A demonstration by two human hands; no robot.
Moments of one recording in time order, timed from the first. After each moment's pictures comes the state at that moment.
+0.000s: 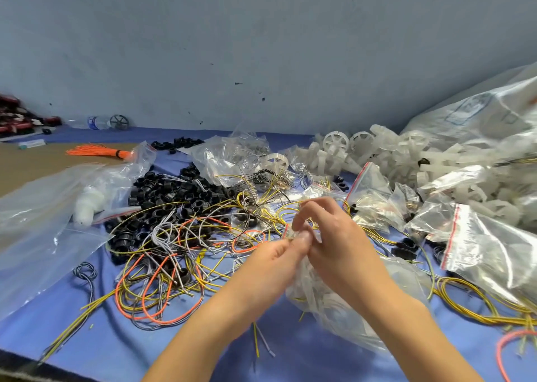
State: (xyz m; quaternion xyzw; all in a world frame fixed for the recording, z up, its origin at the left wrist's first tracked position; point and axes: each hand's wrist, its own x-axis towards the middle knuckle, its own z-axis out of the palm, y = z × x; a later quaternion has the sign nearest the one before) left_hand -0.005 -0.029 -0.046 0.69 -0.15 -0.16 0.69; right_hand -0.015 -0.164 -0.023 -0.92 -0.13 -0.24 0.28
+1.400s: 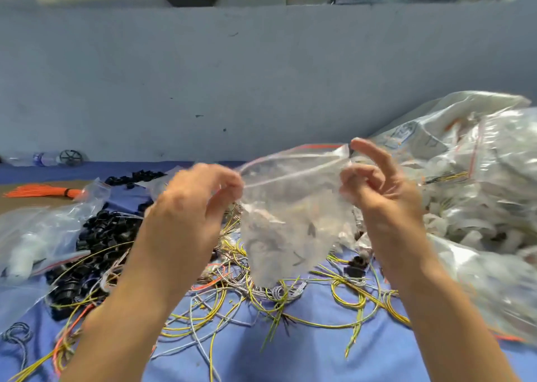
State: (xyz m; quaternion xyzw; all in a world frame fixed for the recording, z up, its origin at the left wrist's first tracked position) left_hand -0.013 -0.007 0.070 0.82 -0.29 0.36 0.33; right_hand -0.031 -0.243 0.056 -0.62 -0.09 -0.36 0.69
